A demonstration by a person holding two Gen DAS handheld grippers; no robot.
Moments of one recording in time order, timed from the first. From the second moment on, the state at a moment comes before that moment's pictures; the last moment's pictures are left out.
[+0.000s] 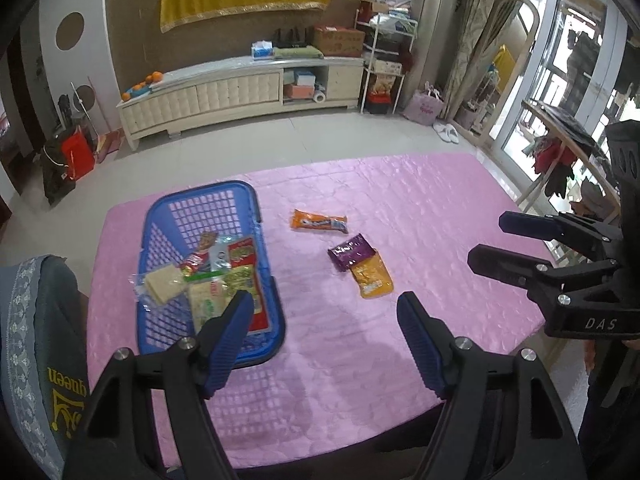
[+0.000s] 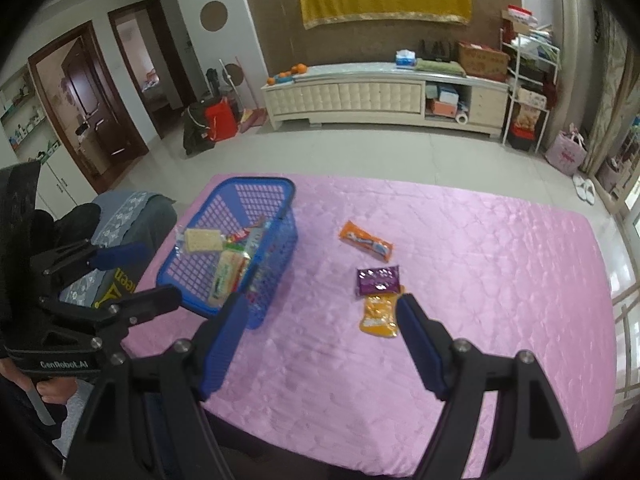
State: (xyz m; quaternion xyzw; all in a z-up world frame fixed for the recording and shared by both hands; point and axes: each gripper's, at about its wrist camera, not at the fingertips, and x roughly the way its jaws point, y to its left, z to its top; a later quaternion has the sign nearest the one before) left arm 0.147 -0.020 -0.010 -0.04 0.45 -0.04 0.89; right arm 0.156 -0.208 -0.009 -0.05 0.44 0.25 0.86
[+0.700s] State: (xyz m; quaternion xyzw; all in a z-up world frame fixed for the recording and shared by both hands) left arm 0.243 -0.101 -0.120 -0.04 0.55 -0.05 0.83; right arm 0.221 -0.293 -0.117 -0.02 0.53 0.21 0.82
